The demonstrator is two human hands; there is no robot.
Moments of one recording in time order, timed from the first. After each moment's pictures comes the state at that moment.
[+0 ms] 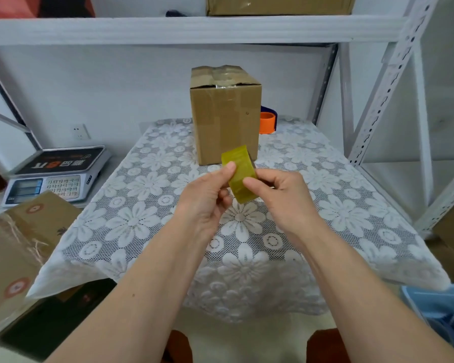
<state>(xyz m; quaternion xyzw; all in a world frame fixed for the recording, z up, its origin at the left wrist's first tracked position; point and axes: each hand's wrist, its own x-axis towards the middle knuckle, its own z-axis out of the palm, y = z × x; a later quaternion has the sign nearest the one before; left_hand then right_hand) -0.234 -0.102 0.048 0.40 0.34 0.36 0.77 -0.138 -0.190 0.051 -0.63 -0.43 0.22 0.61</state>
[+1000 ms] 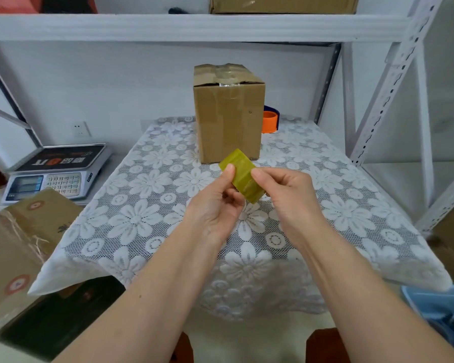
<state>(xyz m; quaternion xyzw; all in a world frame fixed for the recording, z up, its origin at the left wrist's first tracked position) -0.229 -0.109 0.043 0.19 0.28 0.35 0.87 -0.140 -0.186 0.049 -0.60 -0.34 0.24 0.68</state>
